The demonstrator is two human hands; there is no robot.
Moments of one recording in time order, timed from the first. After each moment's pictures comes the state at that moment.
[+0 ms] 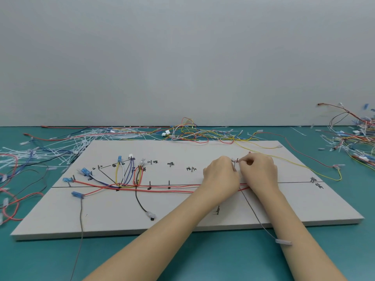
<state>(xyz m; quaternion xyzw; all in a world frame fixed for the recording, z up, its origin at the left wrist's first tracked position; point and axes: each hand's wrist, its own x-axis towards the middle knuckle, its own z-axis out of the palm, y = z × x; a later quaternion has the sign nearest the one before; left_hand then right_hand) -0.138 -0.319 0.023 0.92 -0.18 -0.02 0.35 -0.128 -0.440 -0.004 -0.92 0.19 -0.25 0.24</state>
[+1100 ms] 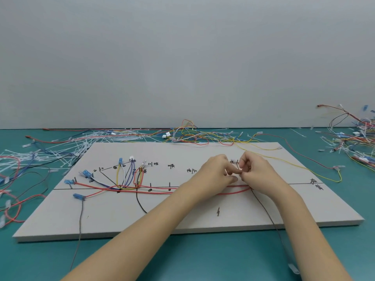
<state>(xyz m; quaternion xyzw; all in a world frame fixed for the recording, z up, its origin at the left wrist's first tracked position) -0.115 -0.295 0.011 0.86 -0.35 0.01 0.37 -0.139 -0.452 0.009 -0.92 0.03 -0.11 0.37</state>
